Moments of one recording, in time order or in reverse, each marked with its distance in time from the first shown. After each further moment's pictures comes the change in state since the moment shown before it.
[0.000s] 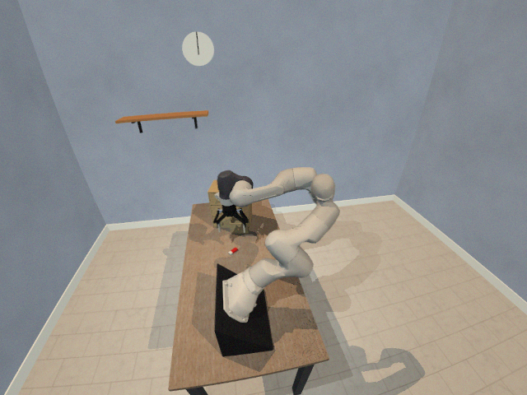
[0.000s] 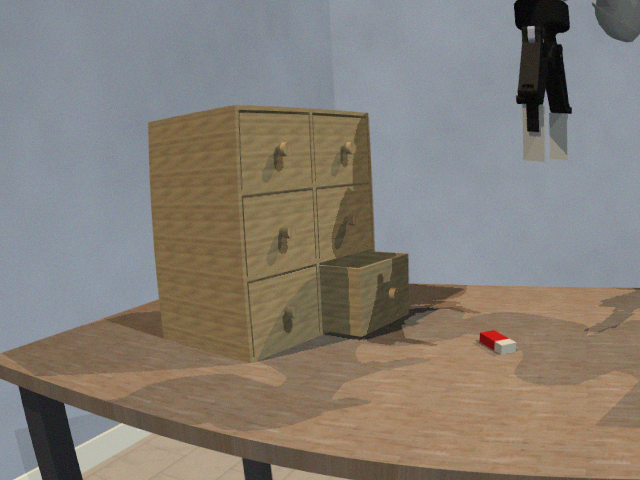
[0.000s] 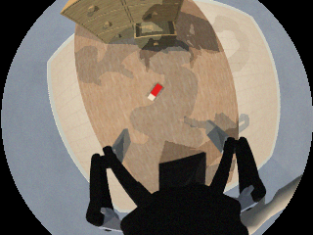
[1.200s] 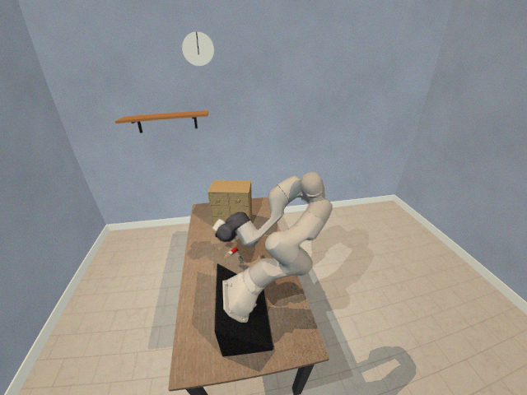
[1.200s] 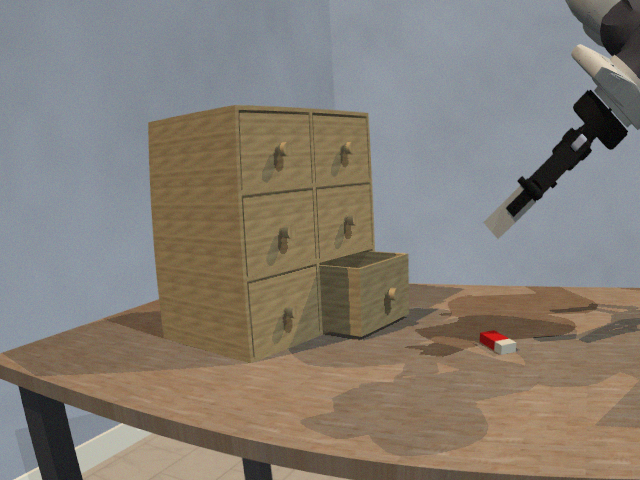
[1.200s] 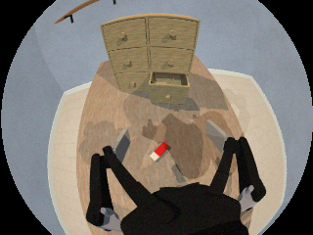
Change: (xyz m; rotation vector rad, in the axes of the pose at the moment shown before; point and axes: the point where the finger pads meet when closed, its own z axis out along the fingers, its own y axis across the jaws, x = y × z) arm 0.054 -0.009 0.082 -0.015 0.783 -0.132
